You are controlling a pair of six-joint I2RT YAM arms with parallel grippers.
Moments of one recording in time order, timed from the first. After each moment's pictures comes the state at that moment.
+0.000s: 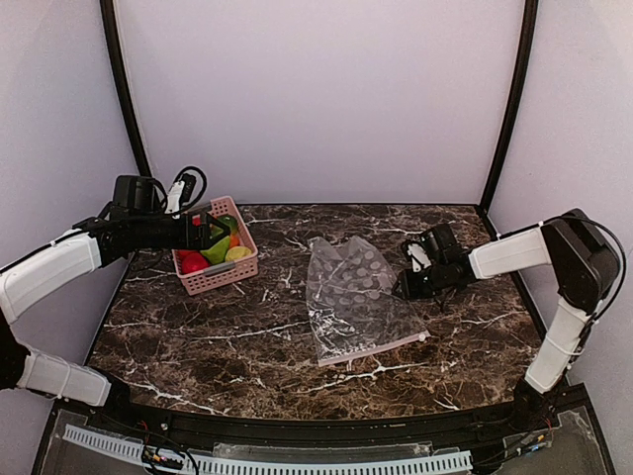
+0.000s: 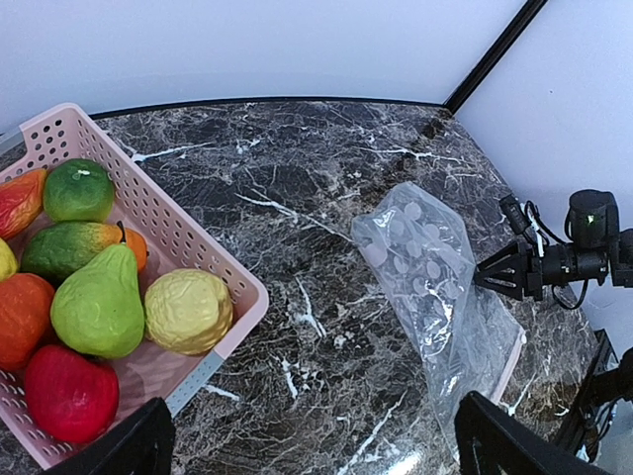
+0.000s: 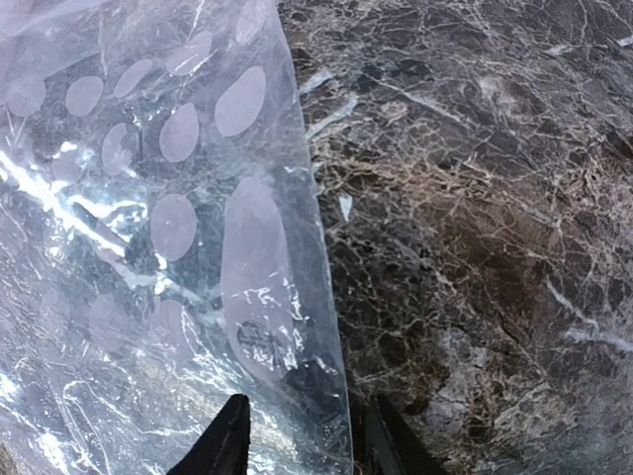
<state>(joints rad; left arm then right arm) -0.30 1.22 0.95 -0.29 0.37 -0.23 0.47 1.75 0.88 -0.08 -0.18 0.28</state>
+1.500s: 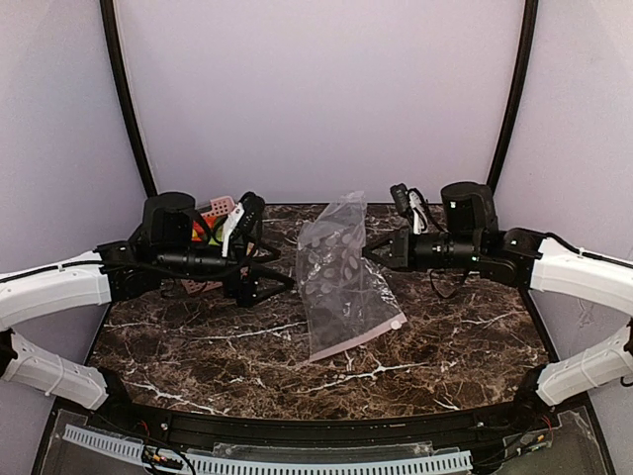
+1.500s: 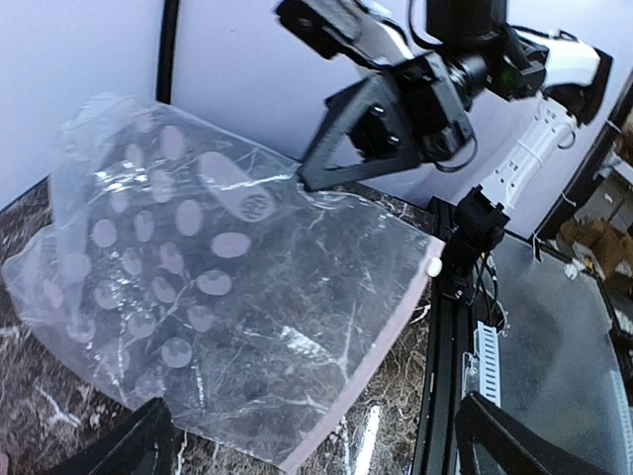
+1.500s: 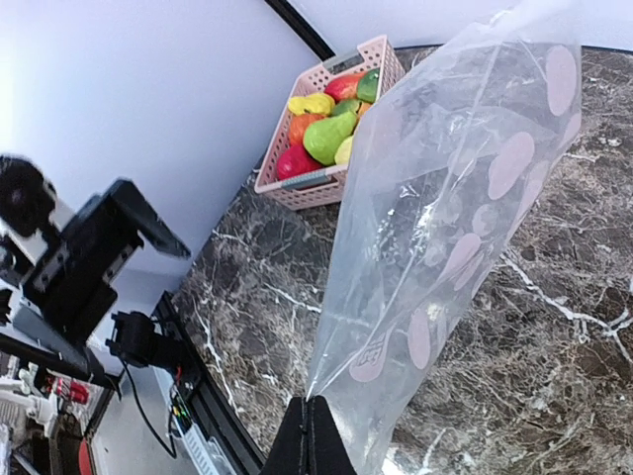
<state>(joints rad) -0.77 1.18 0.88 -0.05 0.52 -0.10 0.81 1.22 0.95 -0.15 -0.30 0.61</state>
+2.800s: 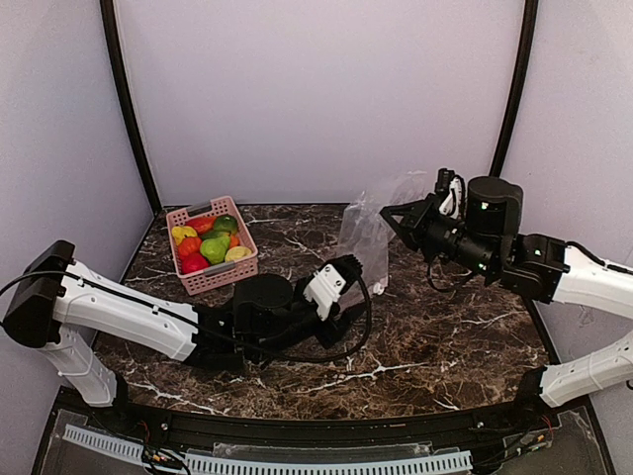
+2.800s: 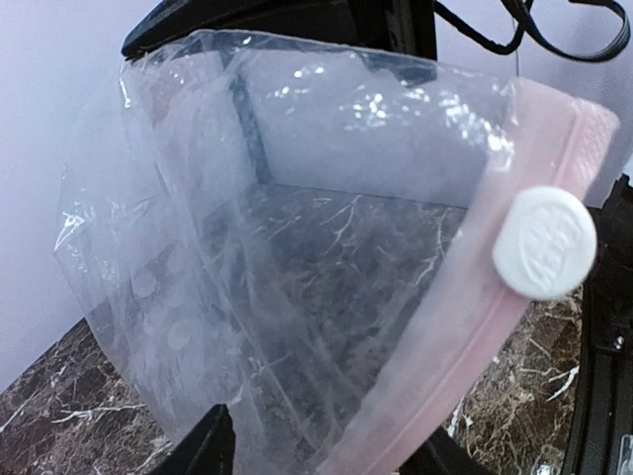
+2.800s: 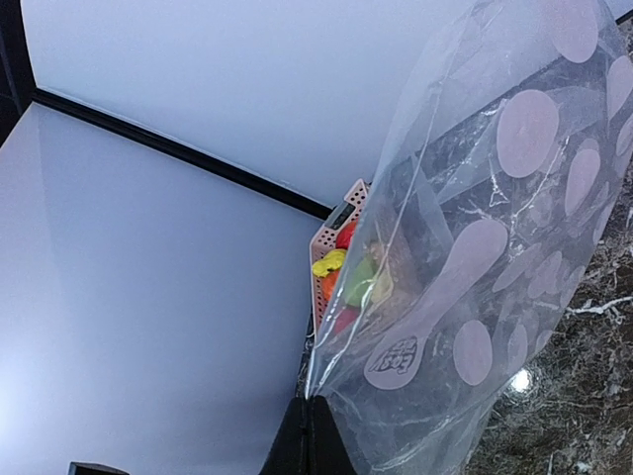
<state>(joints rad) -1.31 1.61 0.91 0.54 -0.38 0.13 0.97 1.10 0.97 -0.04 0.25 1.11</state>
